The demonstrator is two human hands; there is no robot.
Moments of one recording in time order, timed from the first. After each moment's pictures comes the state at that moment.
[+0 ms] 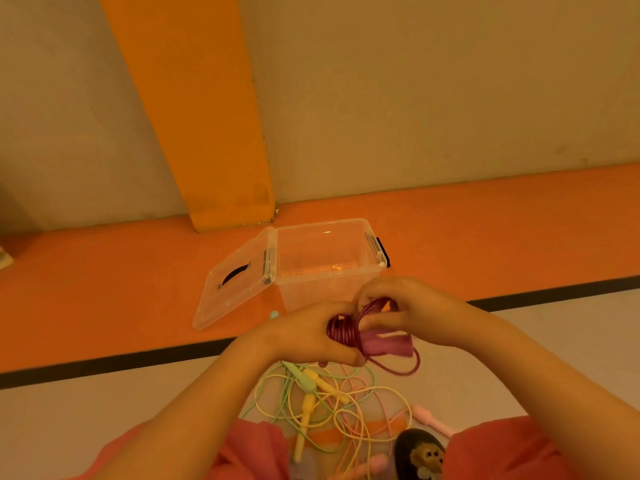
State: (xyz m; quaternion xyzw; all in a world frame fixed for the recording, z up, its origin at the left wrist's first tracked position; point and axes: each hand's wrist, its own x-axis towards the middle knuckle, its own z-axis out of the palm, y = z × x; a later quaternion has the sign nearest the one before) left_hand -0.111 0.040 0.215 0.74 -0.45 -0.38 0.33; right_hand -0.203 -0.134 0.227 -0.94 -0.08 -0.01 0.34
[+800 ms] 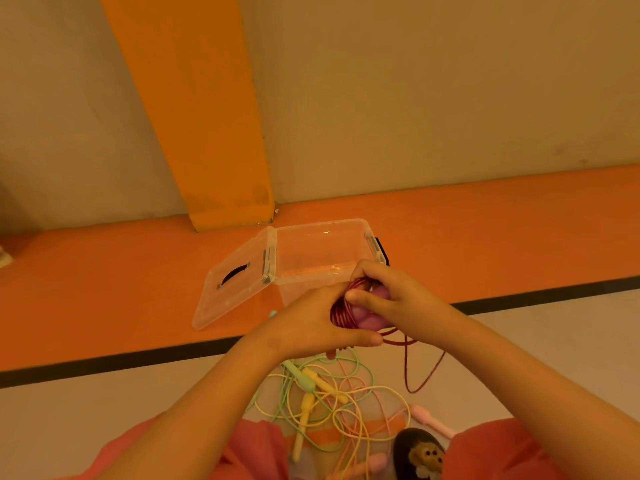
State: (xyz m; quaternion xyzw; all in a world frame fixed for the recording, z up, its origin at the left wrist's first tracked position) left_hand -0.123 0.038 0.225 0.74 -0.45 -0.29 0.41; right_hand -0.199 -0.115 0.222 -0.87 -0.06 -0.11 0.47
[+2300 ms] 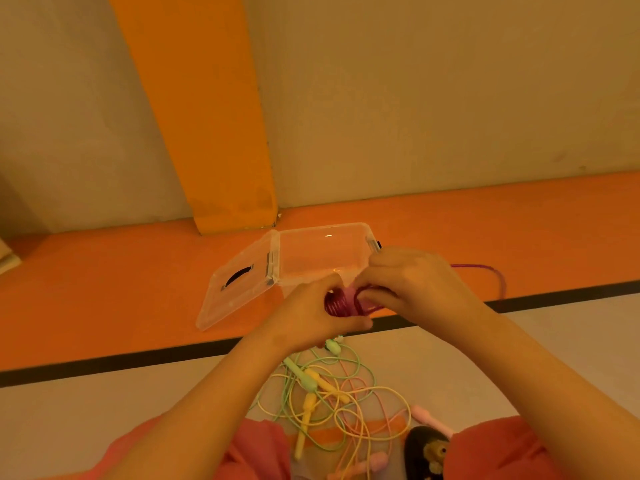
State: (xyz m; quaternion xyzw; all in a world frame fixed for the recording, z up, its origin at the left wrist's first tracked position) left_hand -0.123 0.046 0.222 0.80 -0.40 -0.19 0.40; right_hand -0.214 -0.116 0.255 -0.94 -0.17 -0.29 0.03
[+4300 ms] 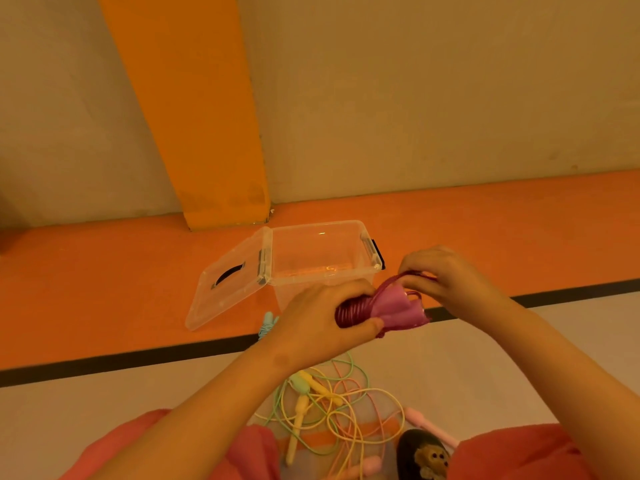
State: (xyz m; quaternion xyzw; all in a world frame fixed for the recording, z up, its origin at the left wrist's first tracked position) left_hand -0.123 0.033 0.217 0.75 -0.53 -0.08 0.40; right_hand -0.206 -0.180 0.234 -0.94 -0.12 -0.22 0.22
